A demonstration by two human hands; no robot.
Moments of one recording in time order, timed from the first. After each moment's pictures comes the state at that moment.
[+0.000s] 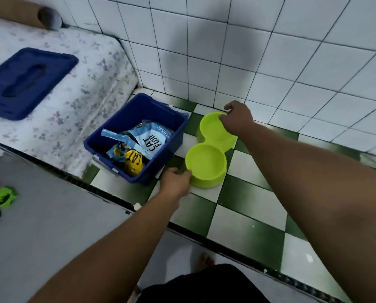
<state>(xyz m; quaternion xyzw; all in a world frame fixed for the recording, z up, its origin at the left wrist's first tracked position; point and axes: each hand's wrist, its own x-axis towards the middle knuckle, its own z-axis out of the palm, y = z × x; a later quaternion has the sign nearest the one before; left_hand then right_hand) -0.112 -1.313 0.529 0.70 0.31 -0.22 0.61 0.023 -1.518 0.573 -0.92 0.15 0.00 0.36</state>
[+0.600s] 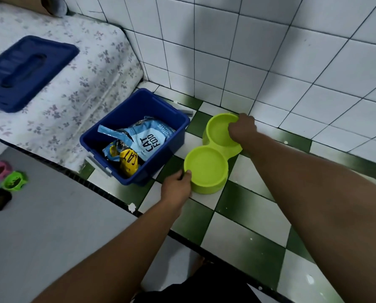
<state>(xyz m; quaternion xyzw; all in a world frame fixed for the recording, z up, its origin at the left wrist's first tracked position) -0.113 -1.331 0.505 0.71 0.29 -0.18 0.61 0.048 -1.532 0.524 -0.92 0.22 0.11 0.31</state>
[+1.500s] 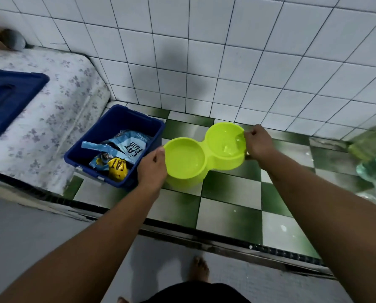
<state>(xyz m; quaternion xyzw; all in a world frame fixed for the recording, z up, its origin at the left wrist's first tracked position) -0.108 -1.299 0.574 0.82 0.10 -0.07 0.56 -0.119 -1.590 0.593 -0.81 0.34 -0.06 0.47</state>
